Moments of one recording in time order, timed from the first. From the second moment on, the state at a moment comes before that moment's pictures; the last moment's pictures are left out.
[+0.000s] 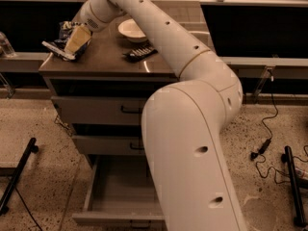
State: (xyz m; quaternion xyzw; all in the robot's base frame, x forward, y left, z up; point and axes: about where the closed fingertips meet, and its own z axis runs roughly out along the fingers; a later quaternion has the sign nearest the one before) arm 0.803 0.233 0.902 -0.60 0.66 0.17 0.42
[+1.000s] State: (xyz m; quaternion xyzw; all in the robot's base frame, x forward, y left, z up) arm 0.810 0.250 0.856 -0.54 0.73 0.19 0.38
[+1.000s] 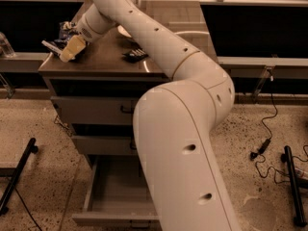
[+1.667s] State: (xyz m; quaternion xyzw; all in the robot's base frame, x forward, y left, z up) arm 0.809 0.255 0.850 -0.54 0.73 0.20 0.37
